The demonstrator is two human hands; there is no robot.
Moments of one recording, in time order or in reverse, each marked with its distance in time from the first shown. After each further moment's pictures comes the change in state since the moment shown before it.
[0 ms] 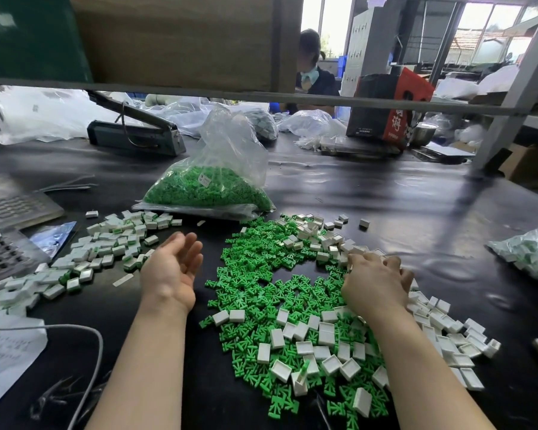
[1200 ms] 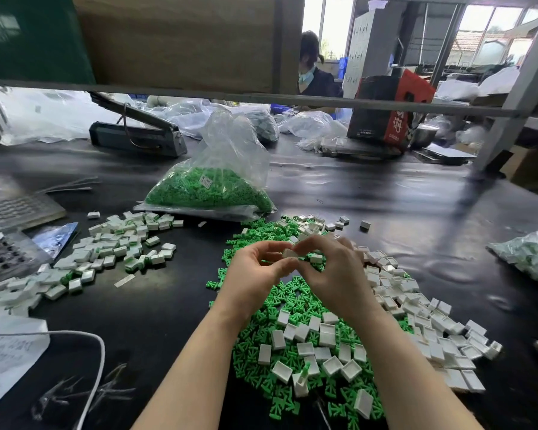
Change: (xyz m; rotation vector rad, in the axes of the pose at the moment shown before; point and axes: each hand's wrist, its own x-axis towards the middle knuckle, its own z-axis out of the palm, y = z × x) left_hand -0.052 -0.049 0.044 0.680 -0.595 0.204; right_hand -0.014 -0.036 -0.010 0.660 0.274 -0.542
